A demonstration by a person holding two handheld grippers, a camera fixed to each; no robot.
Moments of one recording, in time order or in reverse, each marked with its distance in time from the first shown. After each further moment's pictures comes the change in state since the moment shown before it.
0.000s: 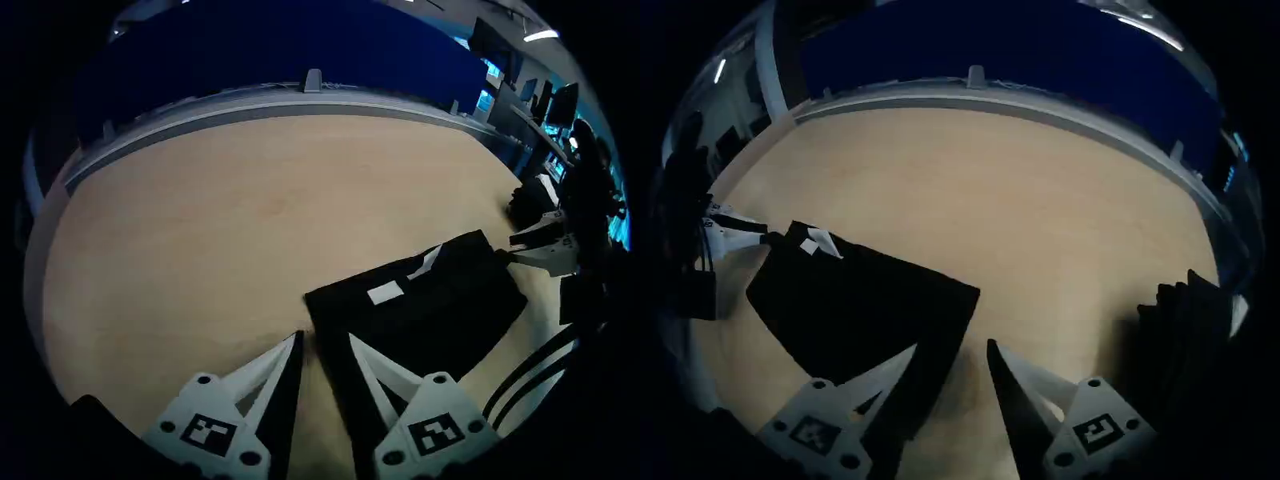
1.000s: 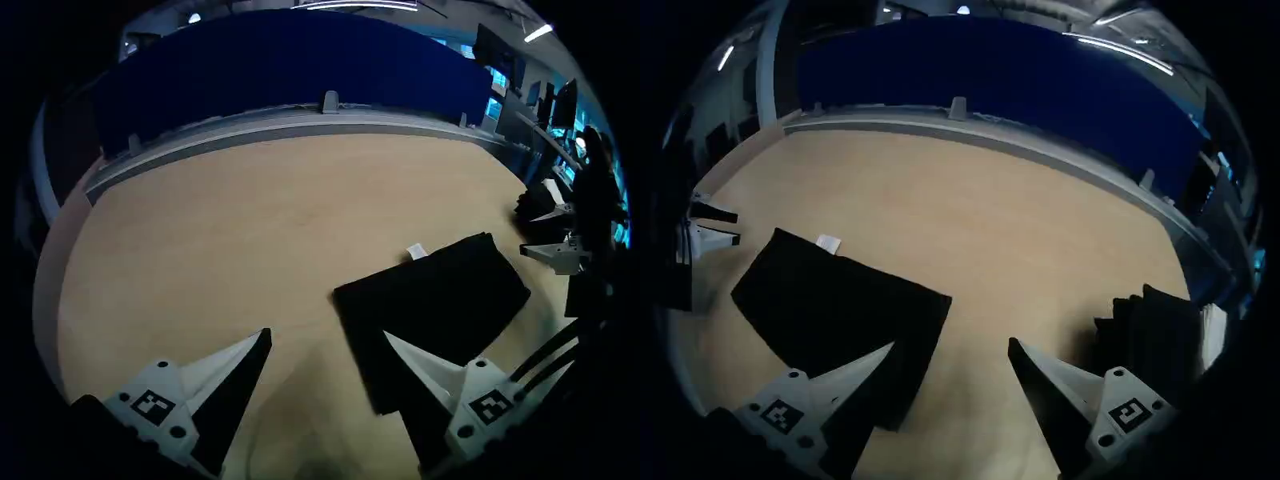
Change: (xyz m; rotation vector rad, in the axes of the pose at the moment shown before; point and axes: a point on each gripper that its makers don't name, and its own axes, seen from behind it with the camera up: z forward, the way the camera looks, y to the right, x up) left arm 0.000 -0.018 -0.036 0.077 0.072 0.004; right arm 0.008 0.015 -0.024 -0.120 0.113 -0.038
